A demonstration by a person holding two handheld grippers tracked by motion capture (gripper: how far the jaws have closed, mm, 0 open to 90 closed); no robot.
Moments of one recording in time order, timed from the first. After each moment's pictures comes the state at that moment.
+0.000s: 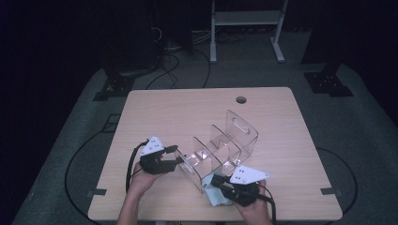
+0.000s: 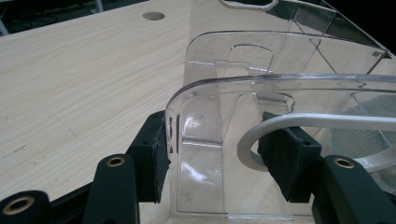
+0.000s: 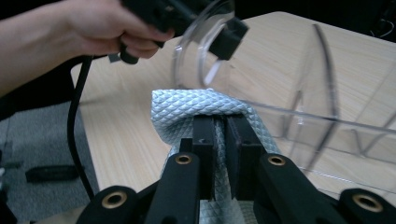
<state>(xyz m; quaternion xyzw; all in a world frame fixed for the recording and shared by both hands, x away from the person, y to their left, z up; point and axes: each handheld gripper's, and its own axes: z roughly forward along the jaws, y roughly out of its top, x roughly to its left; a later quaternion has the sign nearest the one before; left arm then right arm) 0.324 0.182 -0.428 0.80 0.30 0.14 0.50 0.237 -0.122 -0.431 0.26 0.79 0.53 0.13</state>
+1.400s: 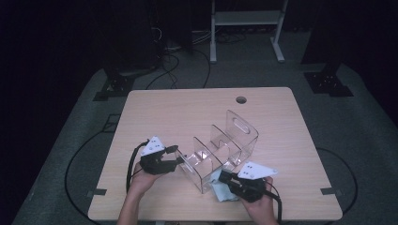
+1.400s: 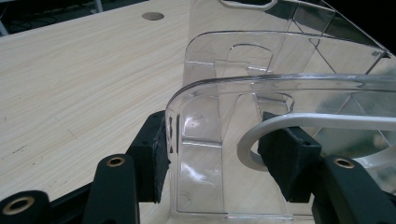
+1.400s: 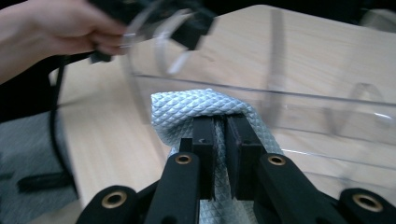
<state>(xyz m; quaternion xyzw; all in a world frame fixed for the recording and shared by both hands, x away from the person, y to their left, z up) 0.323 0.180 -0.428 0.80 0.30 0.14 0.50 0.248 -0.142 -0.438 0.30 0.78 0.53 0.14</state>
